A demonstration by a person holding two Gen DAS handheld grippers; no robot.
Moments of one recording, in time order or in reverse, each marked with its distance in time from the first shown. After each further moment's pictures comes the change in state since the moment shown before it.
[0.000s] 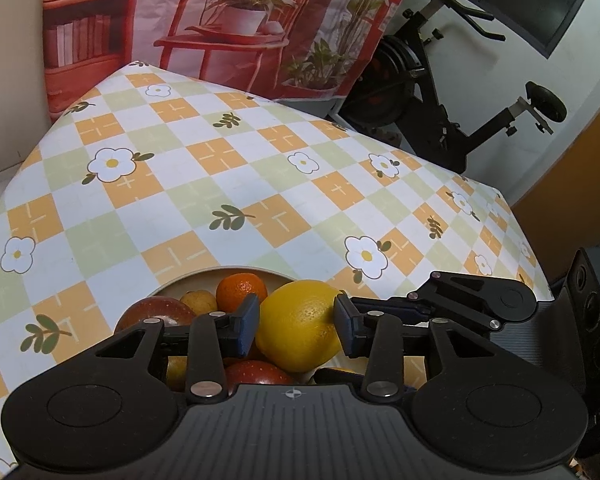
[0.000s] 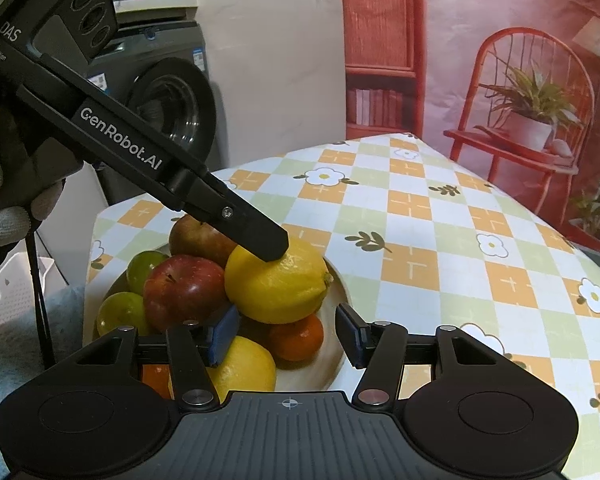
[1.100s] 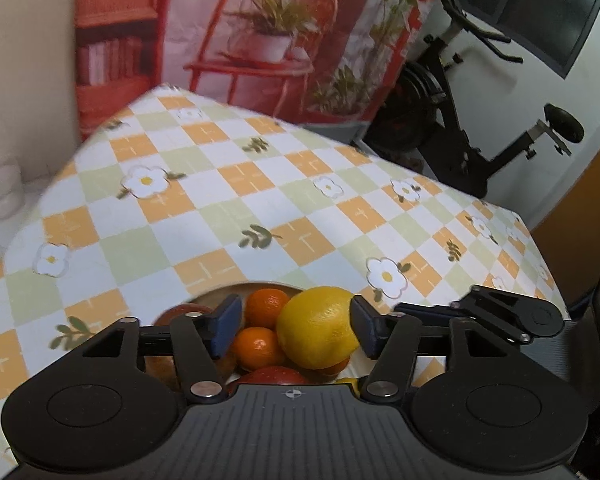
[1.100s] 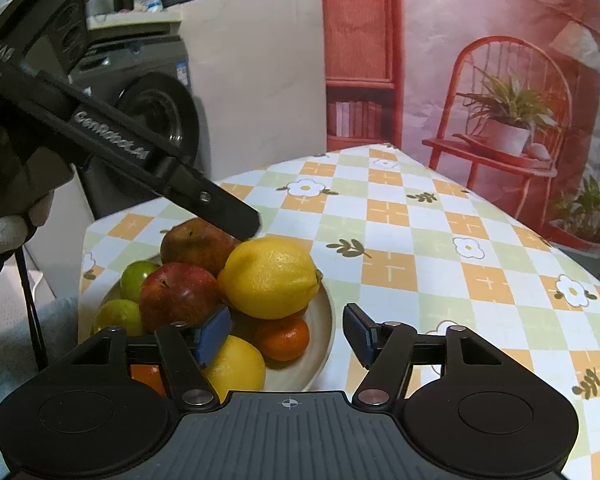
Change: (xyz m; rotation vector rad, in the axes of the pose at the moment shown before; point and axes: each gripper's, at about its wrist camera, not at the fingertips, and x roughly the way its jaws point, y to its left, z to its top) left arm -0.023 -0.001 -0.008 -0.024 -0.099 0.094; right arm -0.020 0.000 -0.004 0.031 -0.047 -0.053
